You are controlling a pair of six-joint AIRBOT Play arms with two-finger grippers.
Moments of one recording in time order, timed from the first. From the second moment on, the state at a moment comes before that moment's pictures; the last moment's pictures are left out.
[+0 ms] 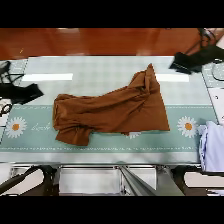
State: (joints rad) left arm 0.35 -1.20 0.98 1.26 -1.03 -1.47; right arm -0.16 -1.50 1.55 -1.22 1.27 1.58
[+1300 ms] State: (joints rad) left arm 0.50 -1.28 0.56 0.80 -1.10 -1.18; right arm -0.48 -1.10 0.58 -0.94 1.17 1.25
